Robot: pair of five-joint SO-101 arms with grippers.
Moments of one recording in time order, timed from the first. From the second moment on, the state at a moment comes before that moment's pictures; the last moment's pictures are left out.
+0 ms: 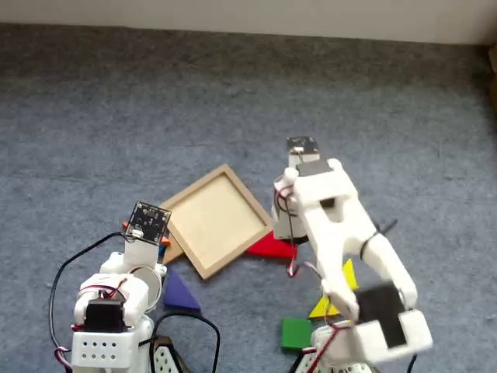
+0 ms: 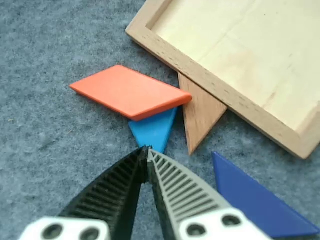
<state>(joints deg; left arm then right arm) -5.1 -102.3 96.0 75.5 -9.7 -21.4 -5.5 31.8 71.1 -7.1</state>
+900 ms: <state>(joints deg) -5.1 -102.3 96.0 75.5 -9.7 -1.7 -41.8 53.6 78.1 6.2</state>
